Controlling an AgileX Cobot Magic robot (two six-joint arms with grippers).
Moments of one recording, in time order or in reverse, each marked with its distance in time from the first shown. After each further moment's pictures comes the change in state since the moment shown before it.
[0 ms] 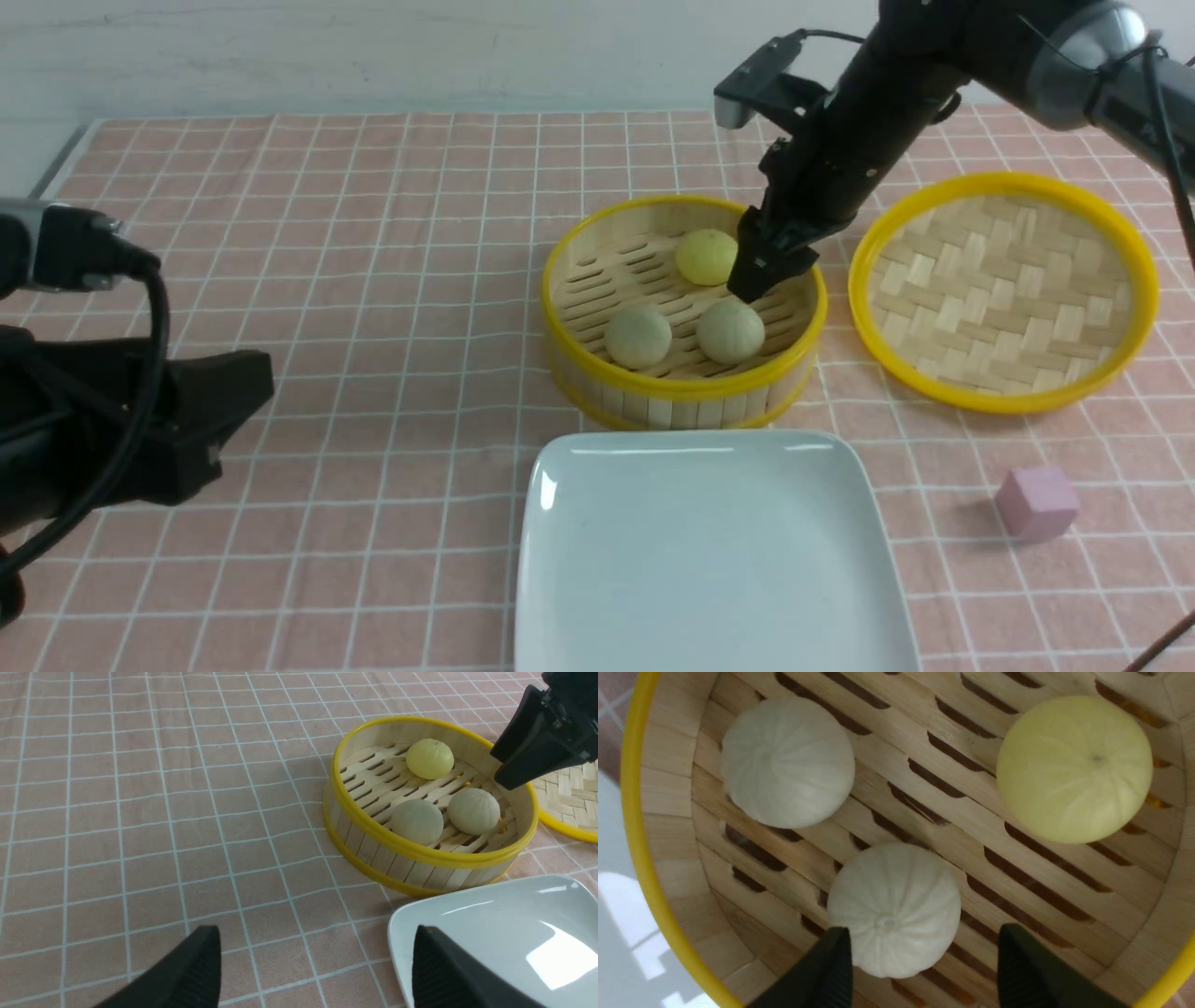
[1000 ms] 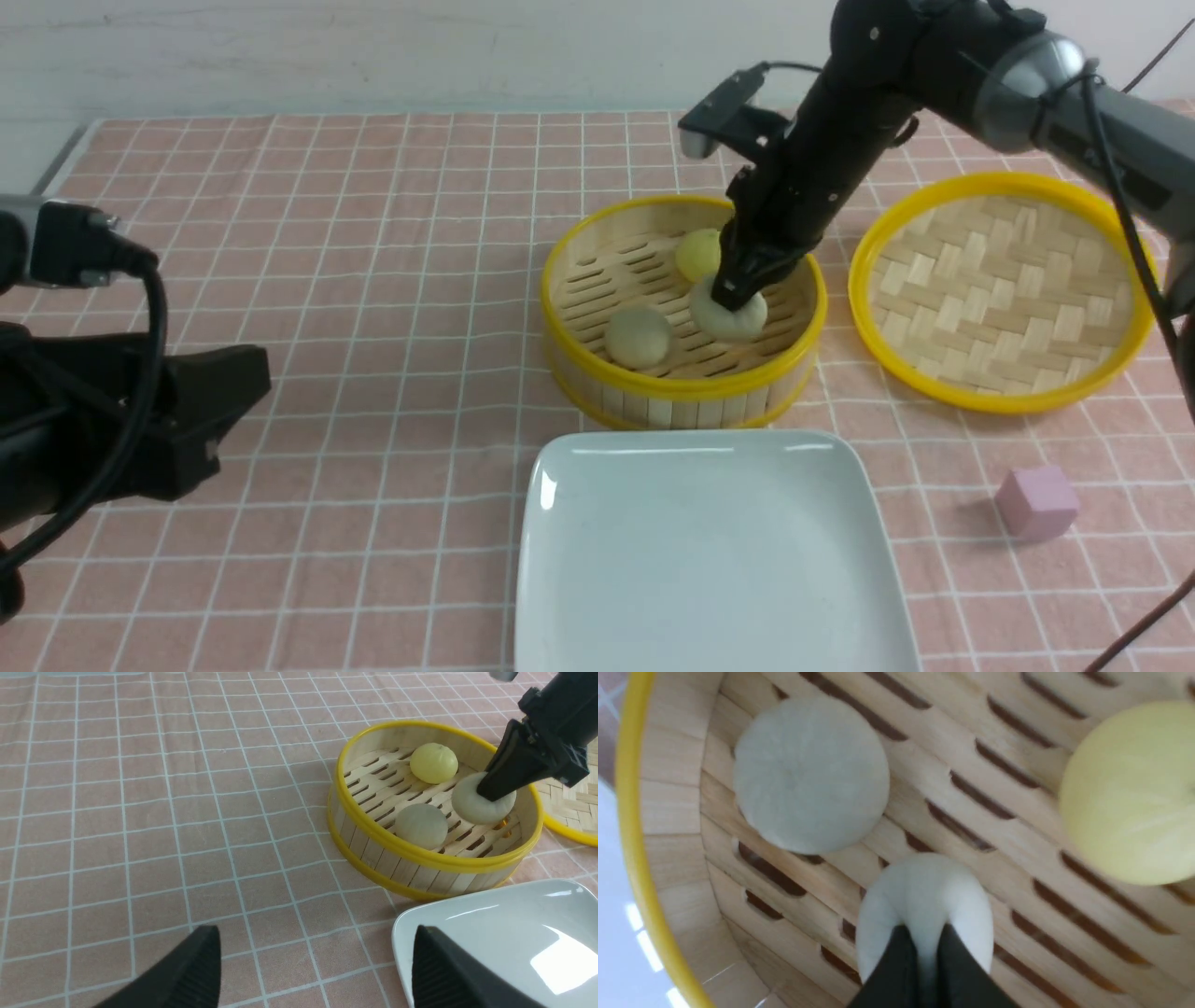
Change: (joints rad) right arm 0.041 0.023 -0.053 -0.023 0.003 0.019; left arm 0.000 0.000 0.000 0.000 -0.012 0.001
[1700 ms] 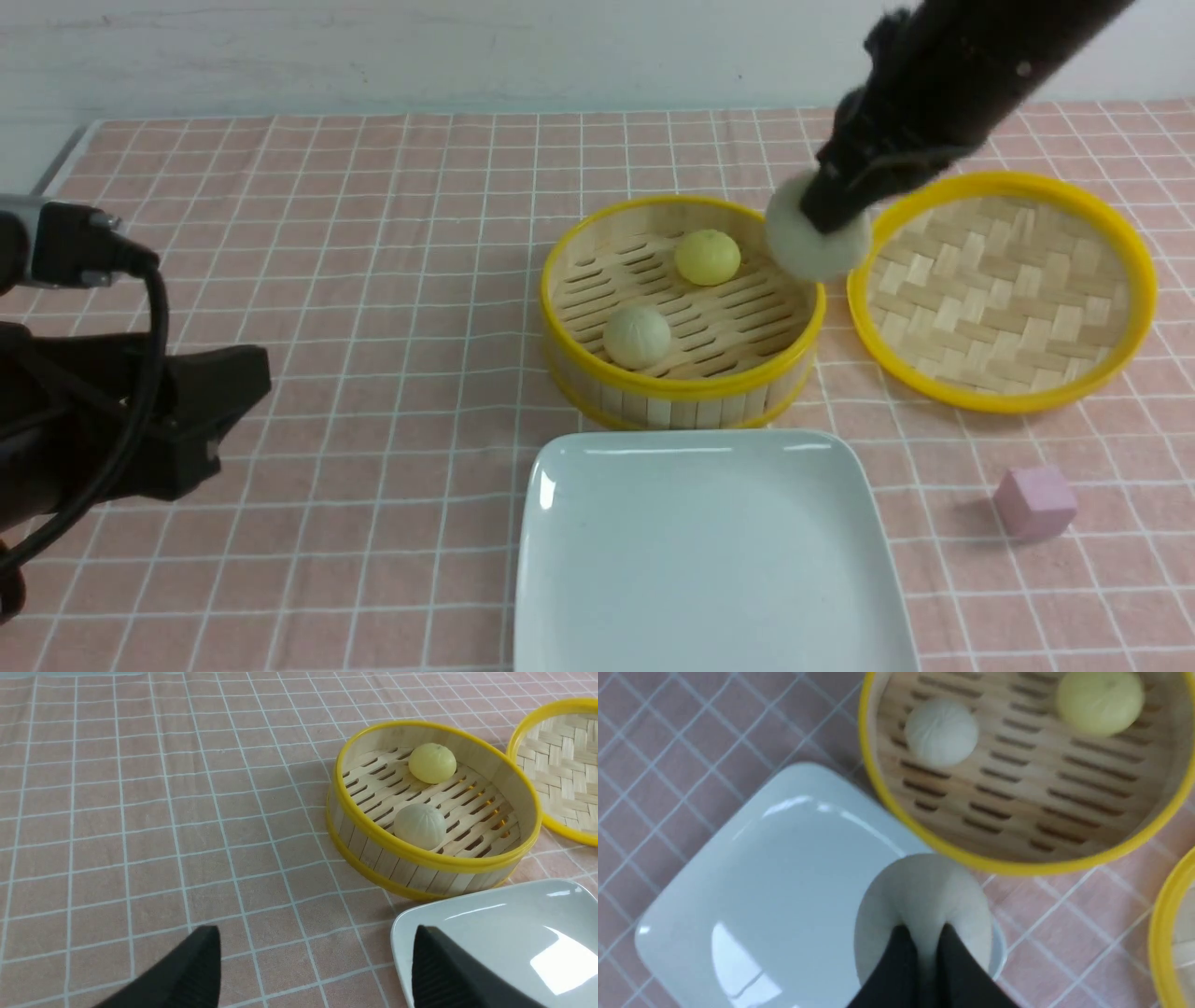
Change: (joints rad) right arm 0.009 -0.543 0.479 0.054 0.018 0.256; left arm 0.000 0.000 0.000 0.000 -0.005 0.000
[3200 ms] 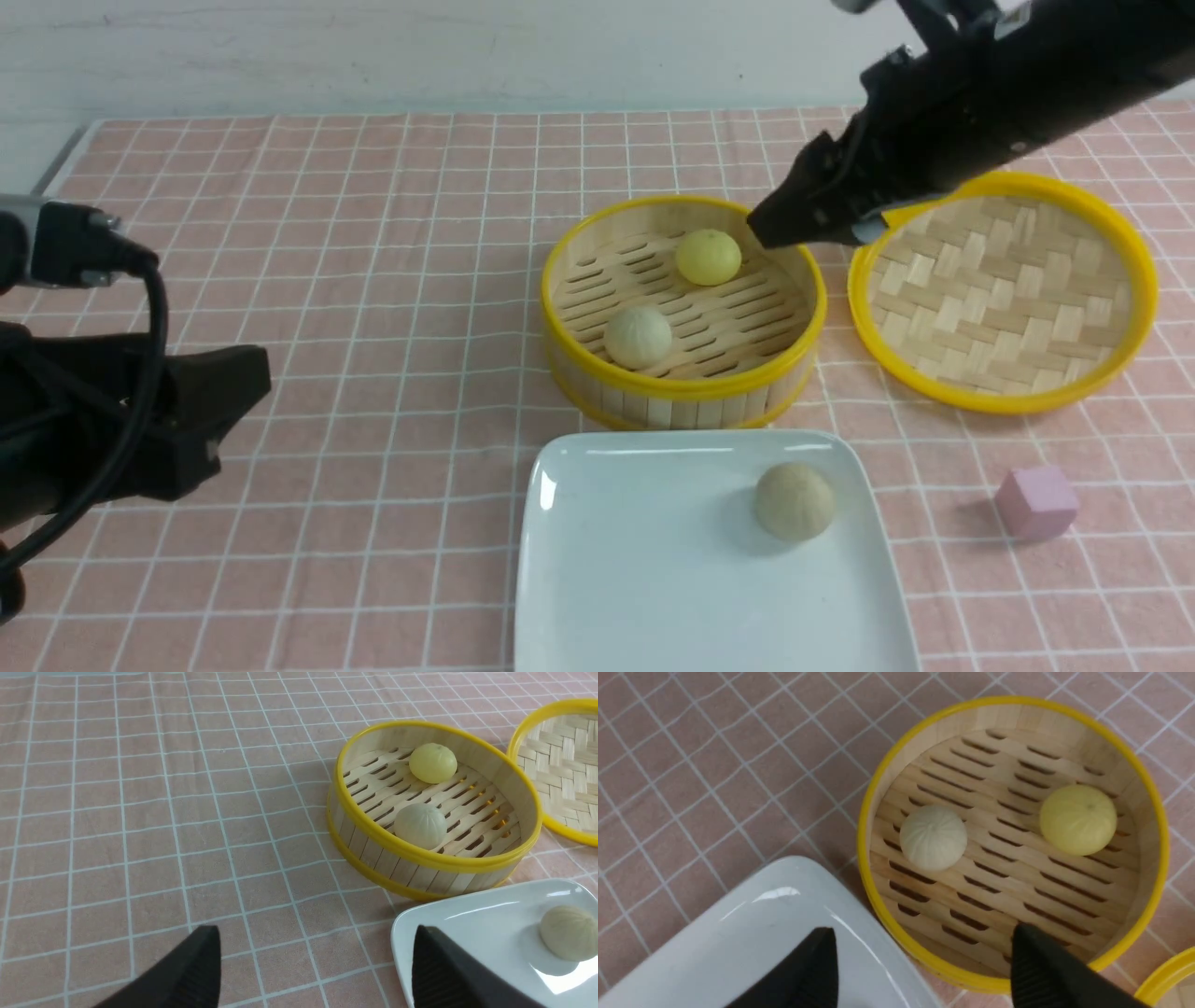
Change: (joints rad) right arm 0.003 -0.108 0.167 0.089 -0.367 -0.170; left arm 0.000 0.000 0.000 0.000 0.006 0.000
